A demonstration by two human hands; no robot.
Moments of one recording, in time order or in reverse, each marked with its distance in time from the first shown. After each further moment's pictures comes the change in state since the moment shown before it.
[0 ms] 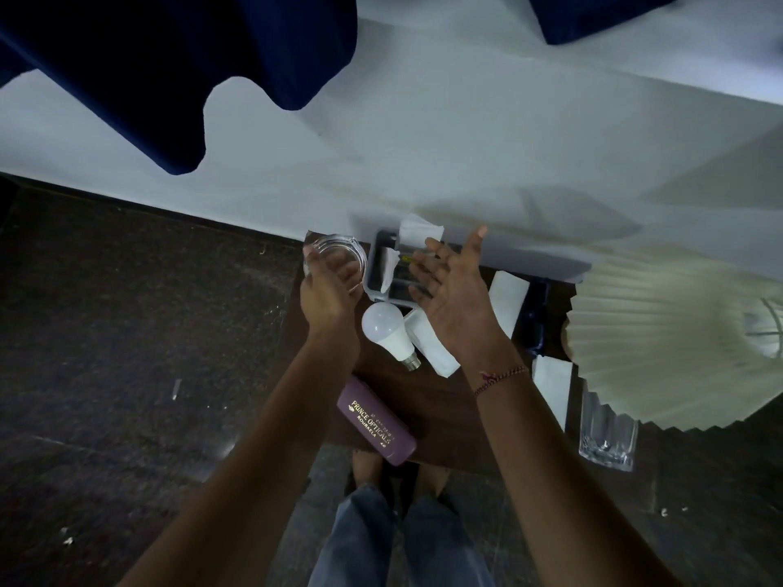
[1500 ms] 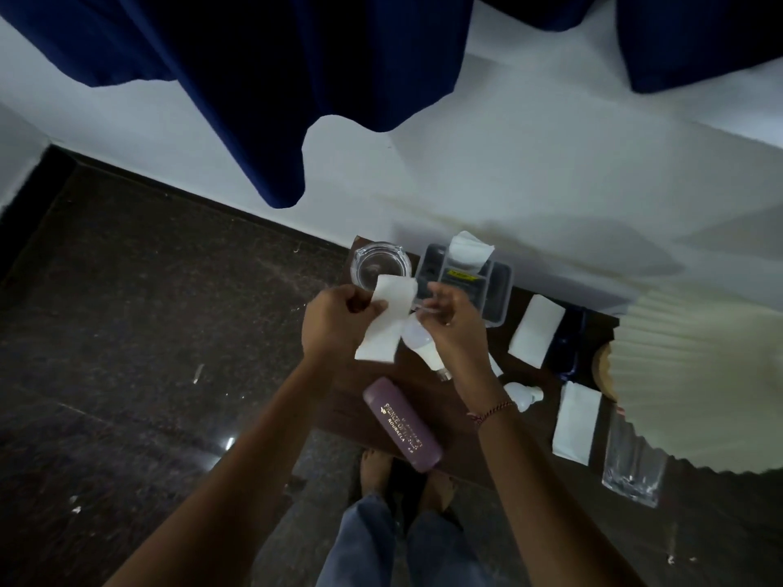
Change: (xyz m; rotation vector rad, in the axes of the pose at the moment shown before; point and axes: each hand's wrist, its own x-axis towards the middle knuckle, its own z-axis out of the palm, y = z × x) left_hand 0.020 0.000 -0.080 0.923 -0.075 0.486; right_hand -0.005 0.059 0.015 -0.788 0.054 -0.369
